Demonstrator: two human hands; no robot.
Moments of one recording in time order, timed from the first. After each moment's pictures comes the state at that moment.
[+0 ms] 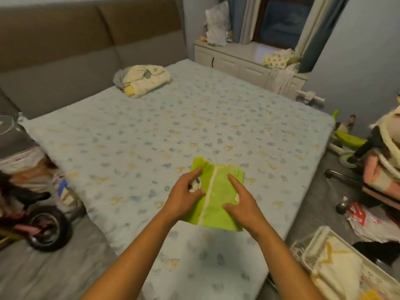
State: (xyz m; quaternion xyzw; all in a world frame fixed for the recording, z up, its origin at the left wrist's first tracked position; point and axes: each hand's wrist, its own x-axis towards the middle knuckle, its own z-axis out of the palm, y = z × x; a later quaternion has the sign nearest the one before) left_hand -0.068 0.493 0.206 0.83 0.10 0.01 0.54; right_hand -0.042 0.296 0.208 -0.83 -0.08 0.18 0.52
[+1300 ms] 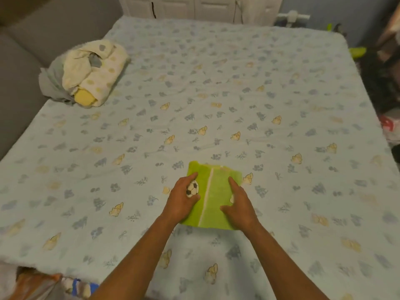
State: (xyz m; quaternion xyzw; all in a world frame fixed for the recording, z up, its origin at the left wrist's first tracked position) left_hand 0.237 0.998 0.002 0.87 -0.08 -0.18 0.45; right_hand 0.171 0.807 0.003 -0.84 0.22 0.16 0.47
